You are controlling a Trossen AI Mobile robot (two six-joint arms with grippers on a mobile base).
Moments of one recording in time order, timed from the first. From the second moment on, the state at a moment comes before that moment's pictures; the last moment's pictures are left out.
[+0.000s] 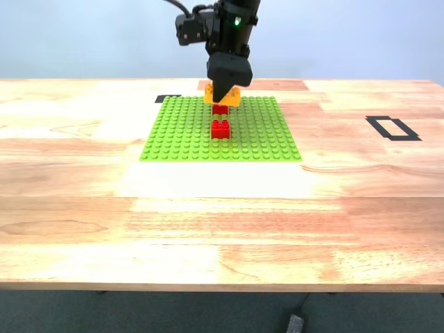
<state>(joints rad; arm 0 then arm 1) 0.00 0.72 0.96 -0.94 0.58 0.42 0.76 2.20 1.82 -0.89 -0.08 -0.89</state>
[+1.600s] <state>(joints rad) 0.00 0.71 0.96 -0.94 0.58 0.43 0.75 2.28 1.81 -0.86 -0.10 -0.86</state>
